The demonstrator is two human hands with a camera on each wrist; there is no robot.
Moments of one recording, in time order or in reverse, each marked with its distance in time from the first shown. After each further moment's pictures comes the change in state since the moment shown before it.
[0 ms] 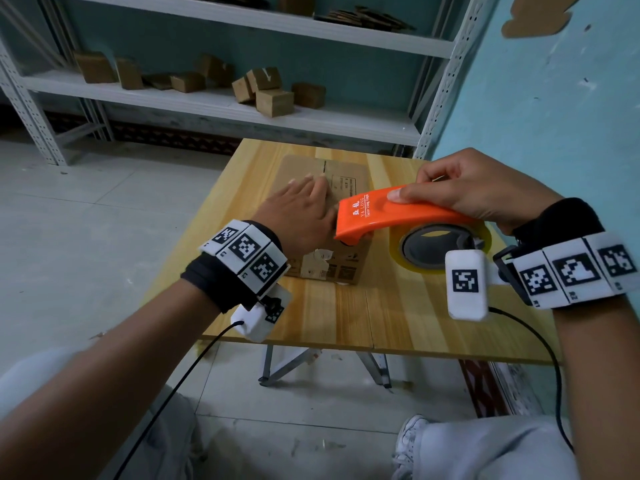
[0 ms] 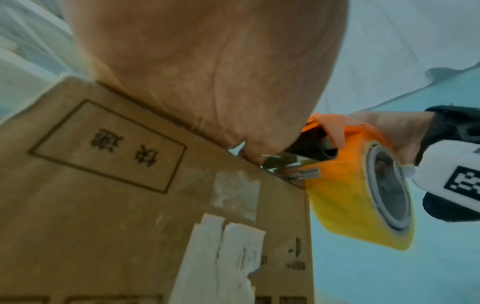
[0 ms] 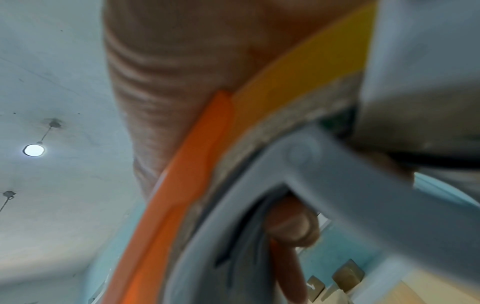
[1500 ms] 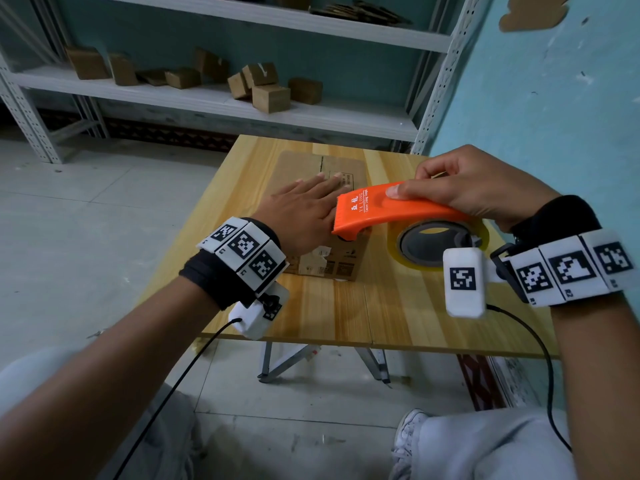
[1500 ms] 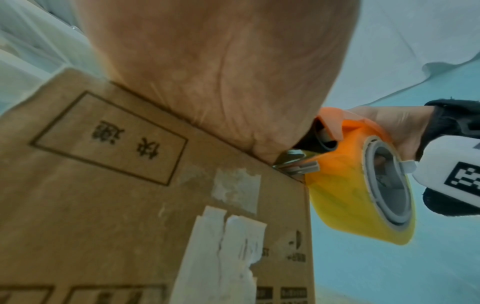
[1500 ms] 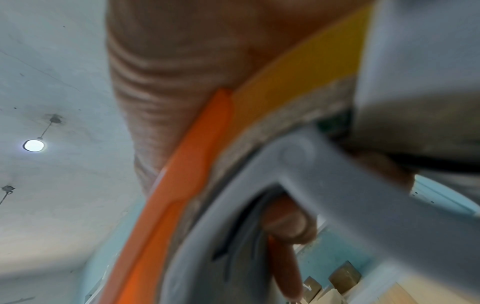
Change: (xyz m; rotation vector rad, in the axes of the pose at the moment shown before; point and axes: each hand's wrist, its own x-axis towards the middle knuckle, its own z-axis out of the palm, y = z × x) left_hand 0.006 -0.005 0.006 0.044 -0.034 0.170; right_hand -0.001 0.003 0.002 -0.008 0.019 0.042
